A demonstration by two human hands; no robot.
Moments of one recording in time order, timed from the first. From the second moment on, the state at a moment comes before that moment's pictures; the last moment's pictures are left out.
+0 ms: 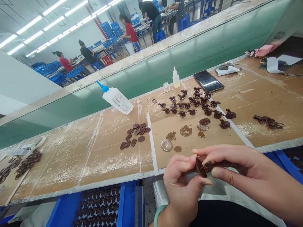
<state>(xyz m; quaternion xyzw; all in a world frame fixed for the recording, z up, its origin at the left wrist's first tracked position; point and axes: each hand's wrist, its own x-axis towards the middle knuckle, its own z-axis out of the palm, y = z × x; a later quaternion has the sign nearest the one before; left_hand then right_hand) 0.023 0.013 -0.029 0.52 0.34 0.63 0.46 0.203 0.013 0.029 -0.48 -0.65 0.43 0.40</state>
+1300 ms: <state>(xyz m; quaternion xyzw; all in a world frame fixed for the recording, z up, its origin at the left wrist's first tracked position) 0.026 0.009 -0.038 0.51 0.36 0.63 0.46 0.201 0.012 0.026 -0.47 -0.60 0.50 0.42</state>
